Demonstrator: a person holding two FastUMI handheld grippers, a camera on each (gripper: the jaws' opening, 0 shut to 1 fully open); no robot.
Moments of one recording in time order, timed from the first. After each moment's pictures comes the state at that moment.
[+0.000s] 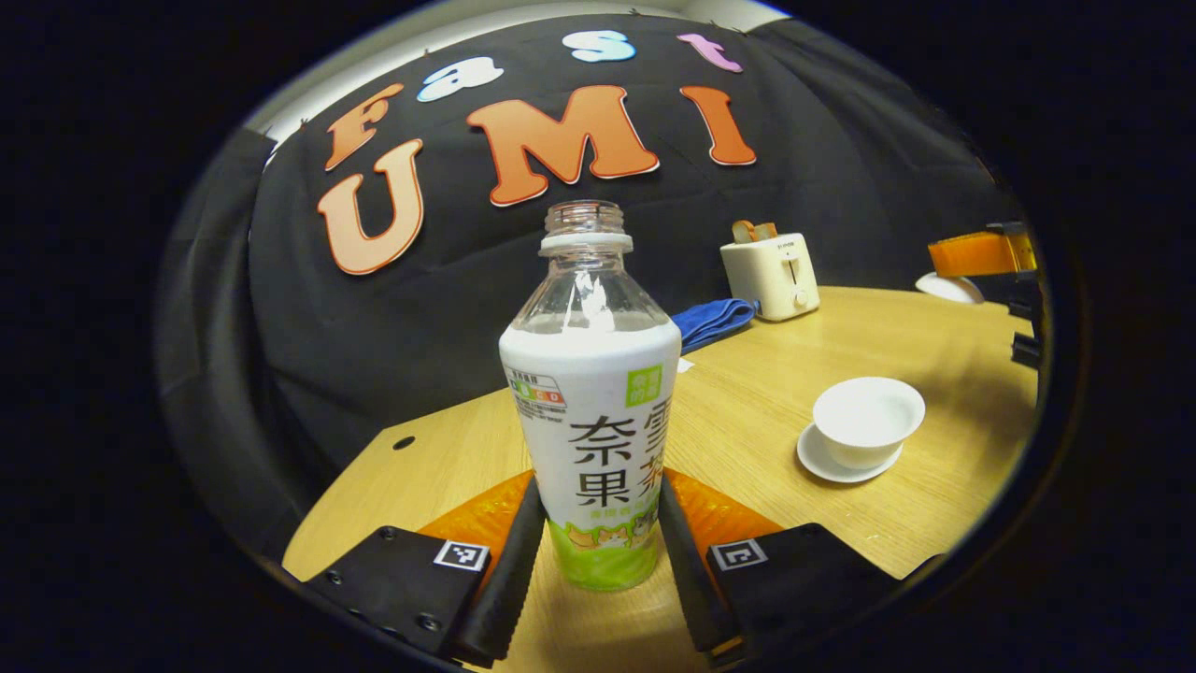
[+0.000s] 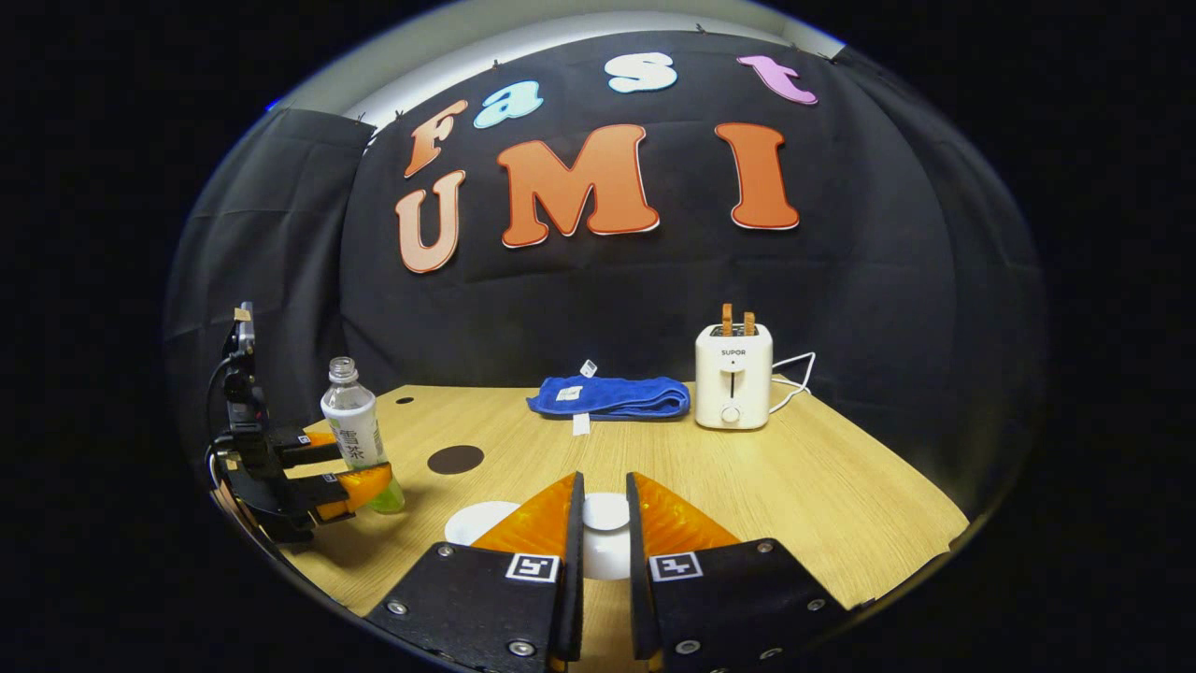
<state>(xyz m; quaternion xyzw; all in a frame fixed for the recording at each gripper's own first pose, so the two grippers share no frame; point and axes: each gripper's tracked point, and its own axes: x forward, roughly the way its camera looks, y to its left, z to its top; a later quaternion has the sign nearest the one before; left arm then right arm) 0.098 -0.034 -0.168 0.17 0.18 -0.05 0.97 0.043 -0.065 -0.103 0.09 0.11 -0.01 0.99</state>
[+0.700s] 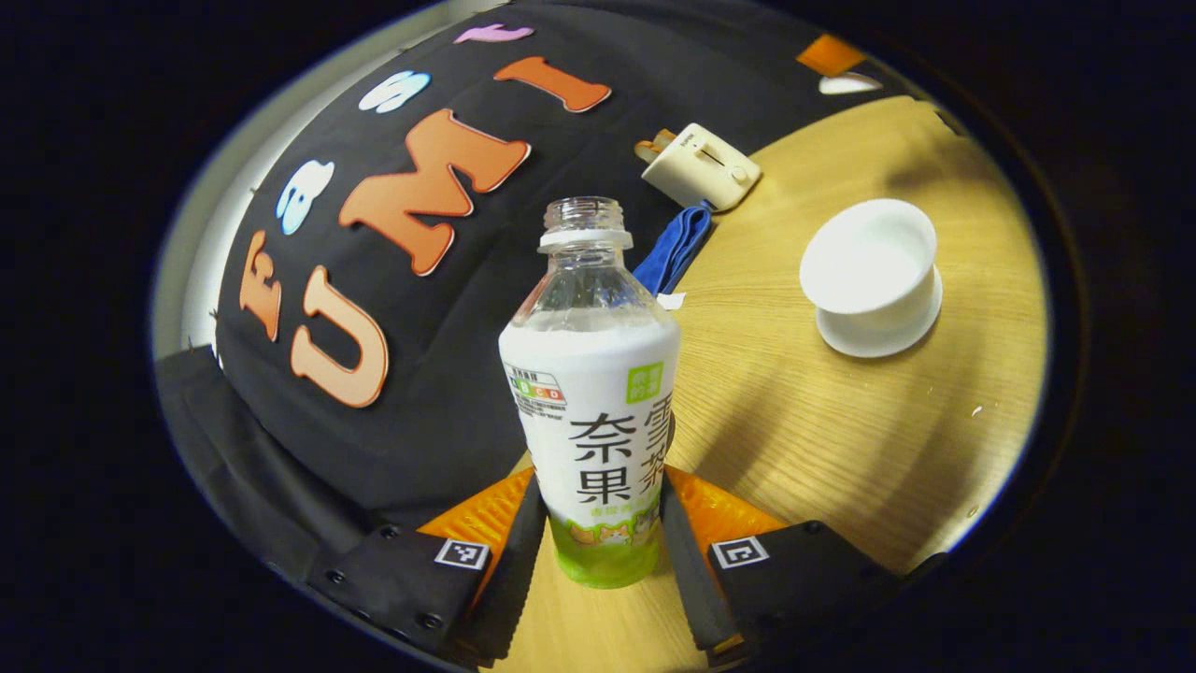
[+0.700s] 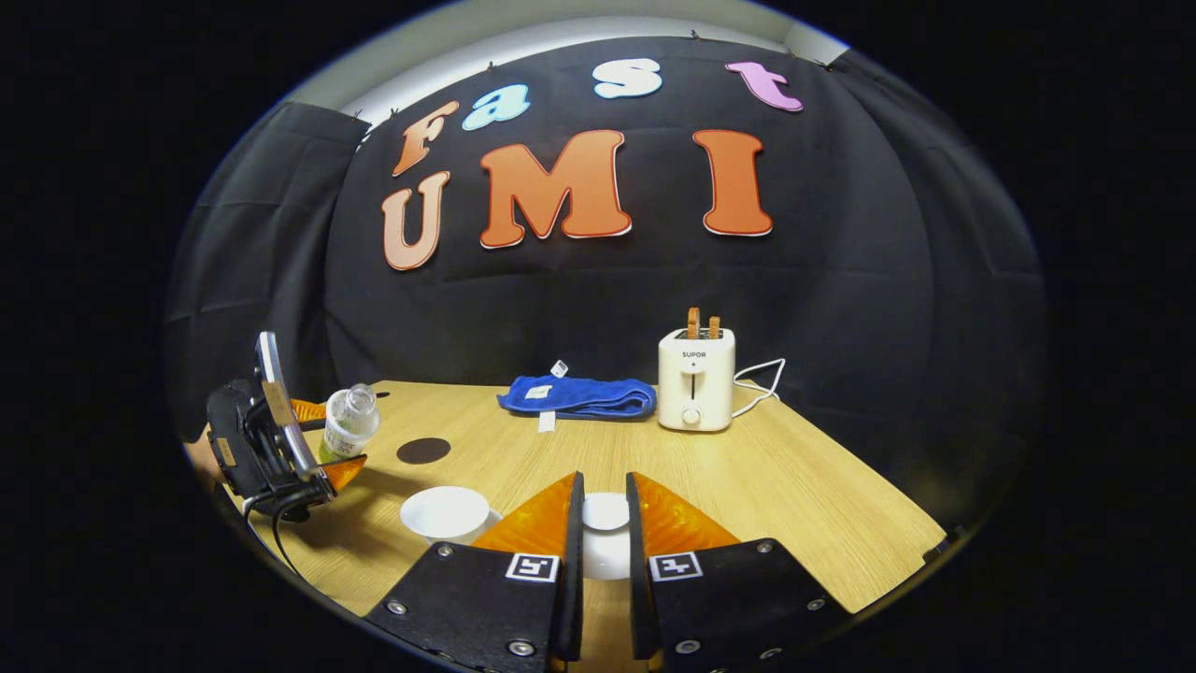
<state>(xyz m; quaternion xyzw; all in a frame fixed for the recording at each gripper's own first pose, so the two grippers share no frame) 0.106 -0.037 -0.178 0.46 0.19 -0.06 0.86 0.028 -0.104 -0.114 0.08 0.11 -0.04 0.99</state>
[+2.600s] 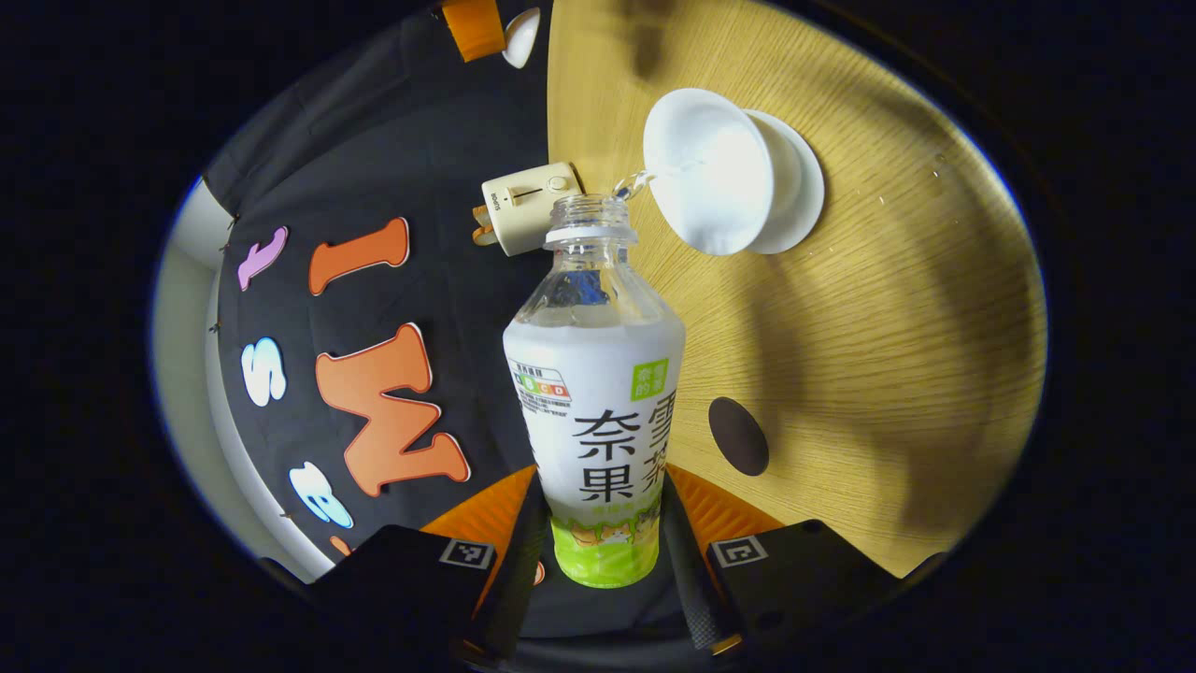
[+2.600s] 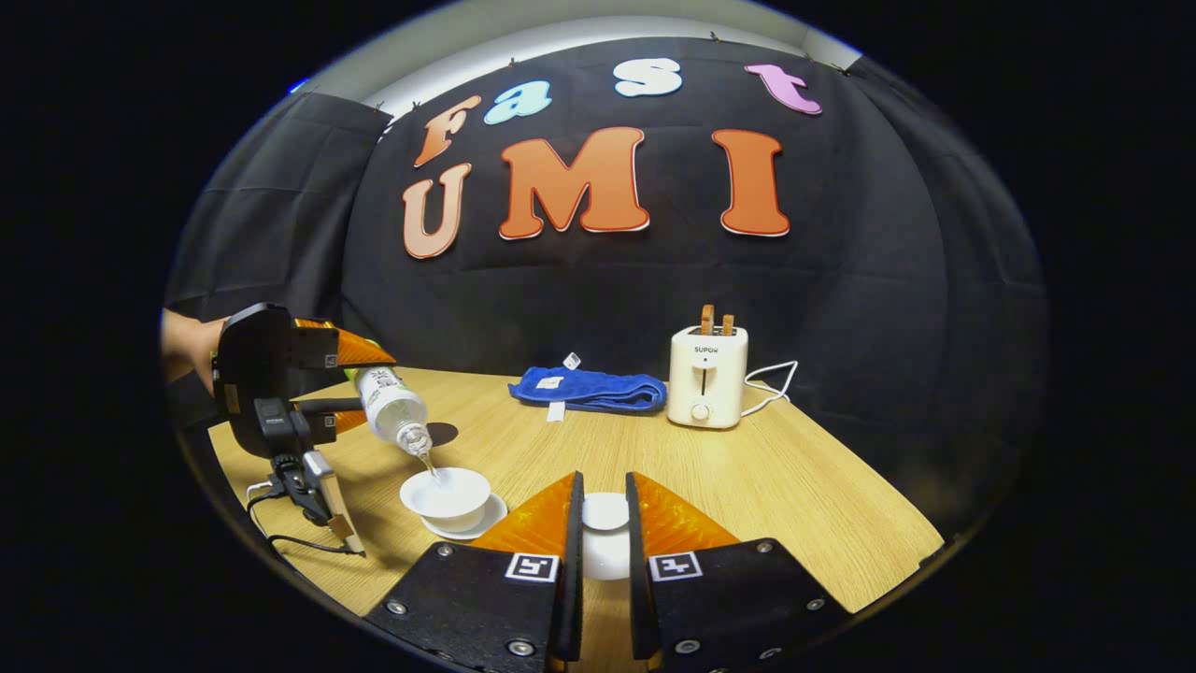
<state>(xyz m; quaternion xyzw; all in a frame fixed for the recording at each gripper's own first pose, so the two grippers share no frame) 0.138 -0.084 -0.124 0.78 0.07 -0.15 0.60 0.020 -0.093 -0.119 0.05 0.11 0.00 0.99</state>
